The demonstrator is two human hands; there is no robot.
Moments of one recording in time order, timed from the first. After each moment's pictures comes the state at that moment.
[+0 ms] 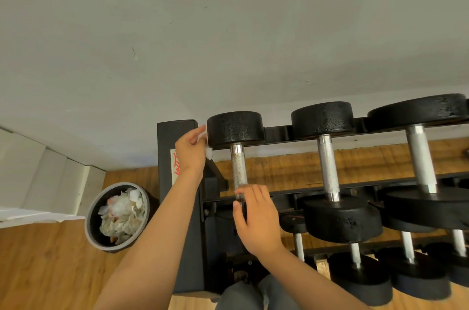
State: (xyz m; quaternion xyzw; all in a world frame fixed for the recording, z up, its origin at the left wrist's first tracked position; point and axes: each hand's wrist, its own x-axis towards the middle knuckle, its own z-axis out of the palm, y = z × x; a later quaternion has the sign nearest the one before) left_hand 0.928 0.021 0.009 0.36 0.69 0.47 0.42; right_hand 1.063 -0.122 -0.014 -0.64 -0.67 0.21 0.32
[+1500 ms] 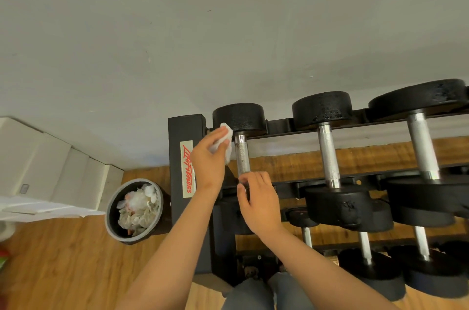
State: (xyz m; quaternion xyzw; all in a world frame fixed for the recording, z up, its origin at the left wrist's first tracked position) left_hand 0.961 -0.048 0.045 0.48 0.66 0.48 0.33; right_hand 1.064 -0.122 -0.011 -0.62 -0.65 0.25 0.36
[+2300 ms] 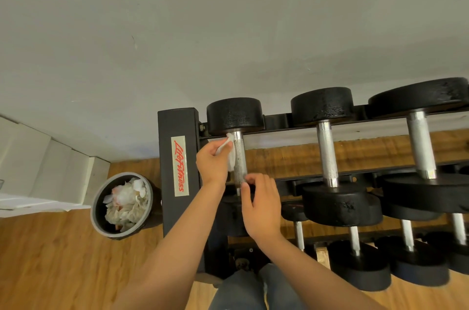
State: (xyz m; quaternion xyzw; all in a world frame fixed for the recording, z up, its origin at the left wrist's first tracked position) left_hand 0.974 -0.036 0.001 0.32 0.69 0.48 0.44; right_hand 1.063 -0.129 -0.023 -0.70 -0.57 0.25 0.35
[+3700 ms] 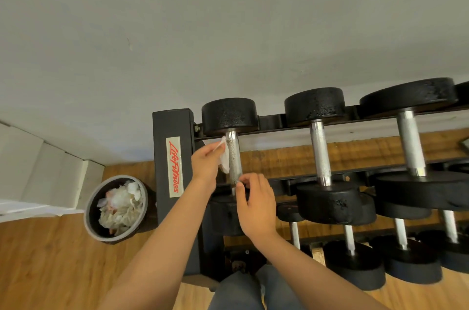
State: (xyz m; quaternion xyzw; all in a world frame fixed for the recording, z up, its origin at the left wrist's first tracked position) left_hand 0.961 -0.030 -0.006 0.26 0.67 0.42 0.56; right_hand 1.065 -0.129 -0.023 -0.70 -0.58 0.27 0.34
